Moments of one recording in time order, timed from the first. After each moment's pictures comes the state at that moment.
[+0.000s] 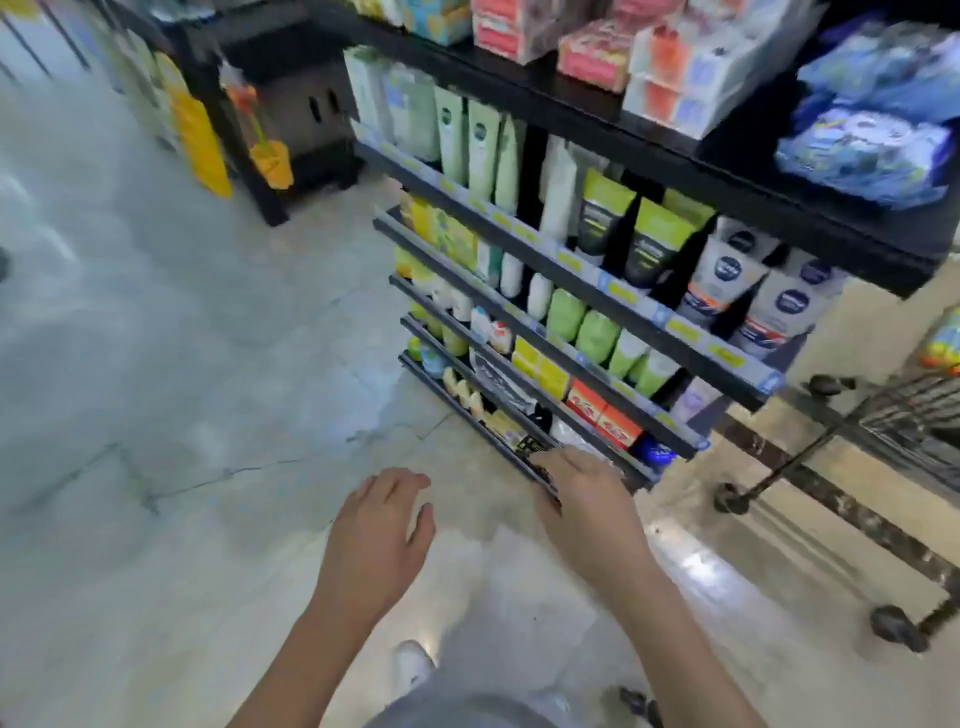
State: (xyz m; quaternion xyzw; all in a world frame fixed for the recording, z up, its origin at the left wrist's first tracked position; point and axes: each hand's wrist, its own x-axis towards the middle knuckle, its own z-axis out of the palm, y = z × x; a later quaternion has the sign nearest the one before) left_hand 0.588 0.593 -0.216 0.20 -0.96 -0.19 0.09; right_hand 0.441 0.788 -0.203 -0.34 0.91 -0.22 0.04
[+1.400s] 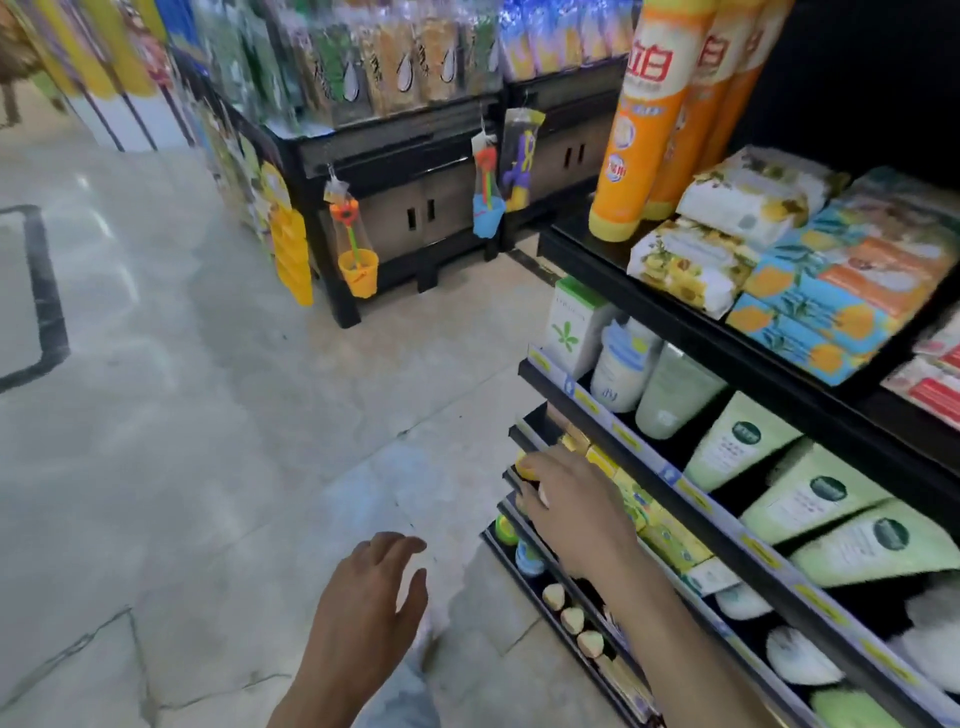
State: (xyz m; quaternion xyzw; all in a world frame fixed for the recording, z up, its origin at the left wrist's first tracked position) left_hand 0.363 0.107 -0.214 0.26 -0.94 -0.21 0.11; right_hand 0.148 0.242 -0.173 -0.41 0.89 -0.16 0.09
